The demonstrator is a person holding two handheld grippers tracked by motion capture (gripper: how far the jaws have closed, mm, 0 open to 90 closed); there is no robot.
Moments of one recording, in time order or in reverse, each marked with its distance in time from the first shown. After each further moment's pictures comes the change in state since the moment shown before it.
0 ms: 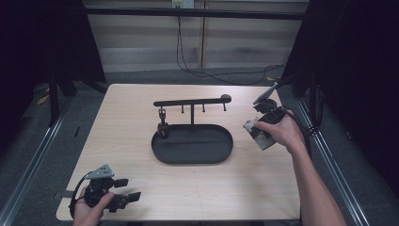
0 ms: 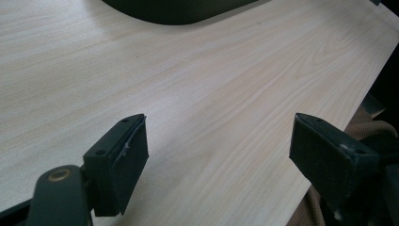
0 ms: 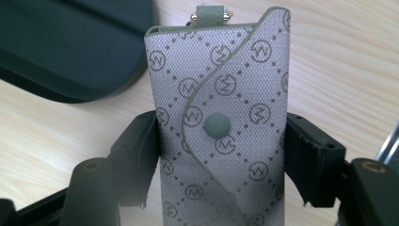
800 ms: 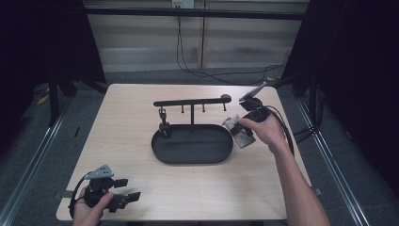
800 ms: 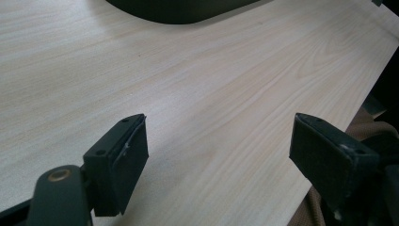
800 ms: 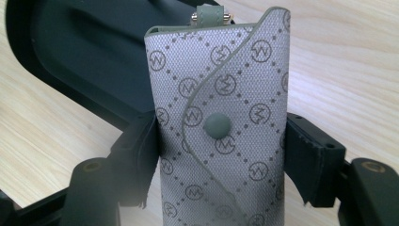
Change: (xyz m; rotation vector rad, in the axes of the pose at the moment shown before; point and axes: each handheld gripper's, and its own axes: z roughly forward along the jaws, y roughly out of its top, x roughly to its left) left arm 0.001 0.000 0.001 0.000 0.000 -0.010; right arm 0.029 0.022 0.012 -0.102 0.215 0.021
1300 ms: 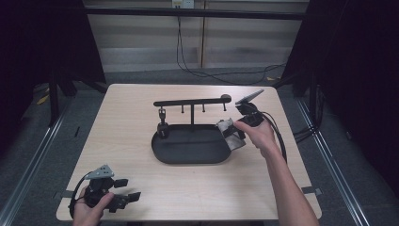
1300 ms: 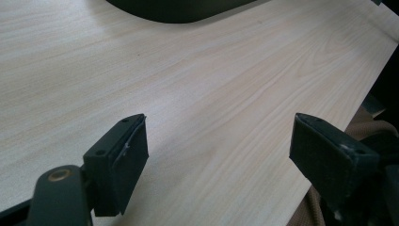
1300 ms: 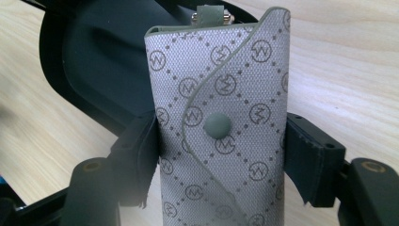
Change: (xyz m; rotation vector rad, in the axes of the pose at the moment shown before) left arm 0.000 0.000 0.000 0.001 0.000 0.002; right arm -0.001 -0.003 0.029 -0.055 0.116 0.050
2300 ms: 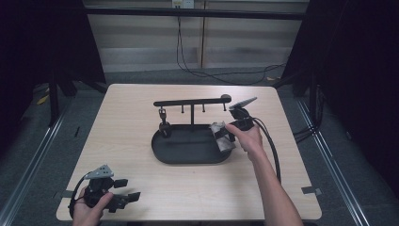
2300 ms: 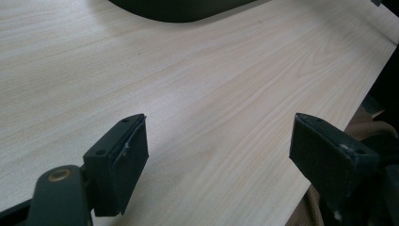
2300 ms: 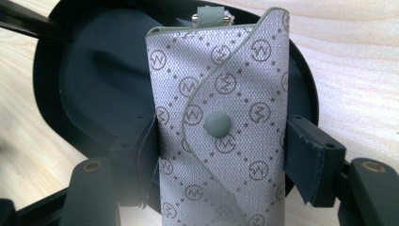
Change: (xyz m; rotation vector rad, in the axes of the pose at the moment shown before) left arm 0.000 0.000 -0.001 0.003 -0.006 -0.007; right arm -0.003 0.002 0.041 -0.045 0.039 0.092
